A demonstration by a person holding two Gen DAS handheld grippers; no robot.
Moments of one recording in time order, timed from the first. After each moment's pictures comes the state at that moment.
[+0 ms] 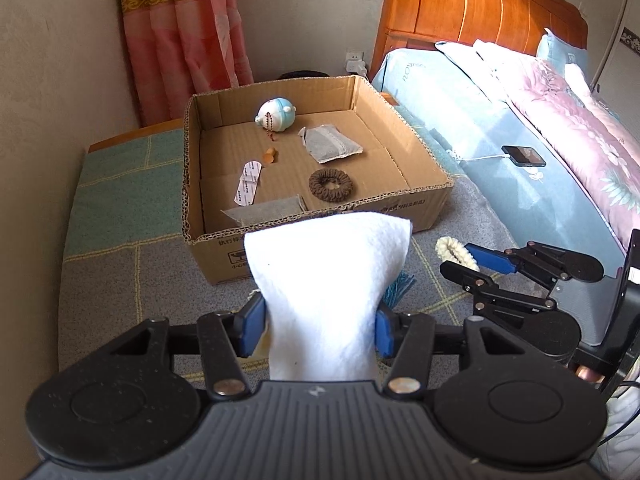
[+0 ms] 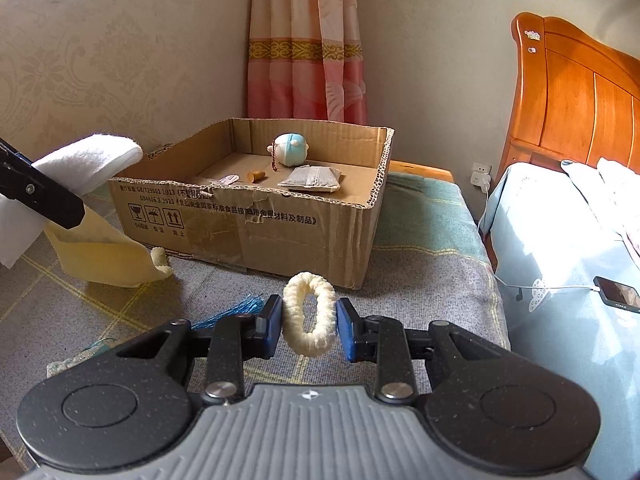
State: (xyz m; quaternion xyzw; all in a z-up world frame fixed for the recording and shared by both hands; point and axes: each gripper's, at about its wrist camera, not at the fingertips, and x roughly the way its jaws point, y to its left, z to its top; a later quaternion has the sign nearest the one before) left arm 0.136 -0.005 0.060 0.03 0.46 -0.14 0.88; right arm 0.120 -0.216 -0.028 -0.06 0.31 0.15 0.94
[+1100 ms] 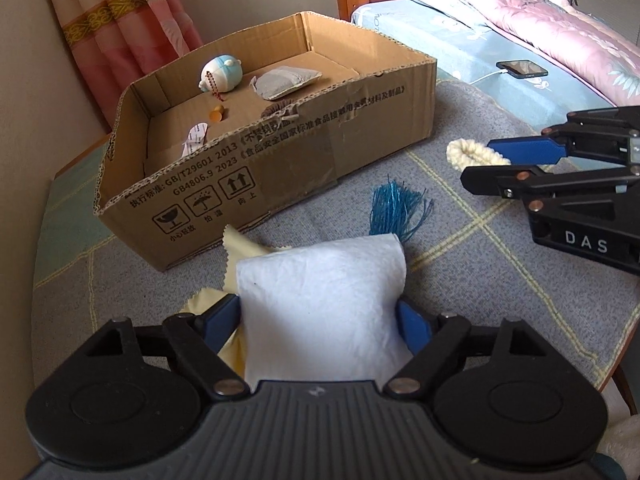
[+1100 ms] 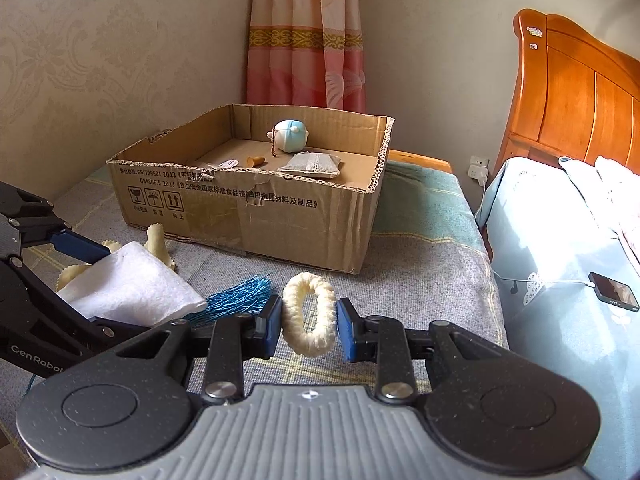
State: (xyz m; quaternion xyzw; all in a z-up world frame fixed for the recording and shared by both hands) left arm 0.126 -0.054 -0.027 0.16 0.44 -0.15 0.87; right arm 0.117 -0.213 -0.032 -0.08 0.33 0.15 0.93
